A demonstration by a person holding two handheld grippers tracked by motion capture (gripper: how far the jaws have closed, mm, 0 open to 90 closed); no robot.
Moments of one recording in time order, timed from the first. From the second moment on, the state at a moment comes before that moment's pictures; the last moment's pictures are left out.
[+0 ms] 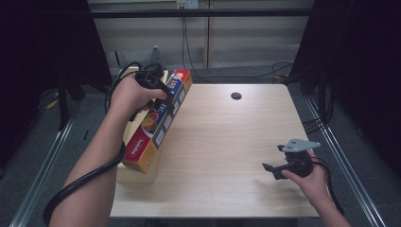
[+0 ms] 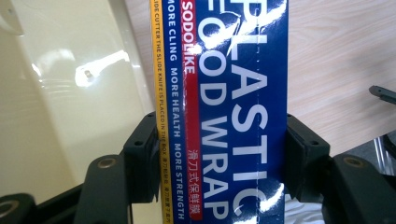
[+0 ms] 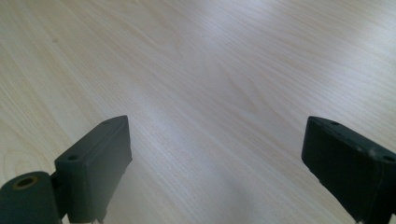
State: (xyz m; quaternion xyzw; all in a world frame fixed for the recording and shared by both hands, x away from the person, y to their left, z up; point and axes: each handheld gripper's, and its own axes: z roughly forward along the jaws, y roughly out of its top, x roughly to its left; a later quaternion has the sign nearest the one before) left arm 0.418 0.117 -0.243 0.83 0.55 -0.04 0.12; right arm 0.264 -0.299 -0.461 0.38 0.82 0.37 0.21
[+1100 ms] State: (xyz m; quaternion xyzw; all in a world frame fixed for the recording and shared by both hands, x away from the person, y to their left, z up) left arm 0.418 0.158 -0.220 0.80 0.58 -0.03 0.13; right arm 0.264 -0.298 -0.461 0.38 0.82 0.38 0.20
